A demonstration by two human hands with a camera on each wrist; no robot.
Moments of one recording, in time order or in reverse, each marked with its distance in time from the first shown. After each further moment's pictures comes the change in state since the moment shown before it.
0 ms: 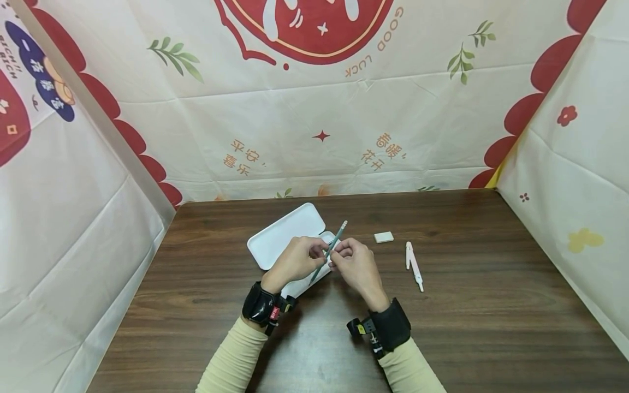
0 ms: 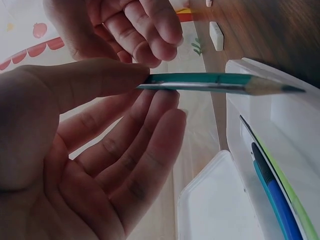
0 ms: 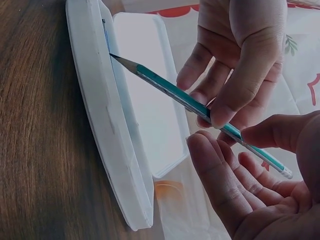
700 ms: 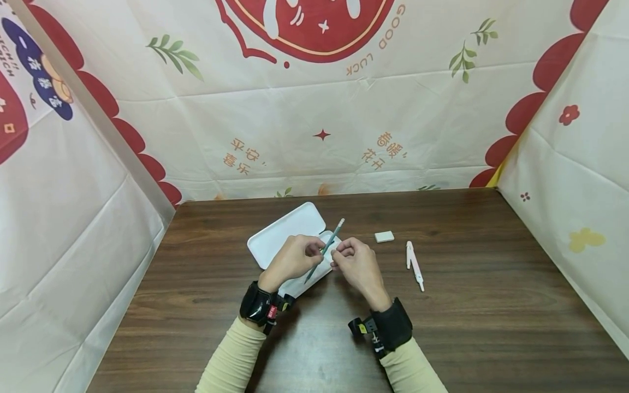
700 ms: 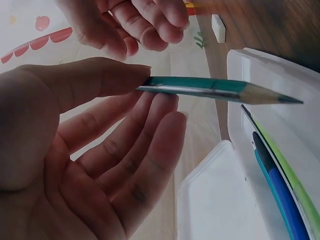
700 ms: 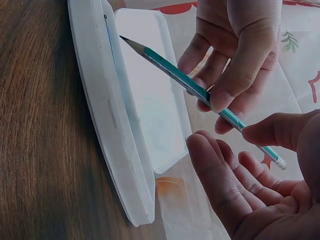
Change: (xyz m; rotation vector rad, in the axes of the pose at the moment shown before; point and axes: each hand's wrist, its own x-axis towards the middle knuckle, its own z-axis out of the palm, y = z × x) left_hand -0.004 -0.007 -0.005 -0.017 0.003 -0.028; right_hand 0.000 0.002 -0.002 -0.010 -0.005 0.028
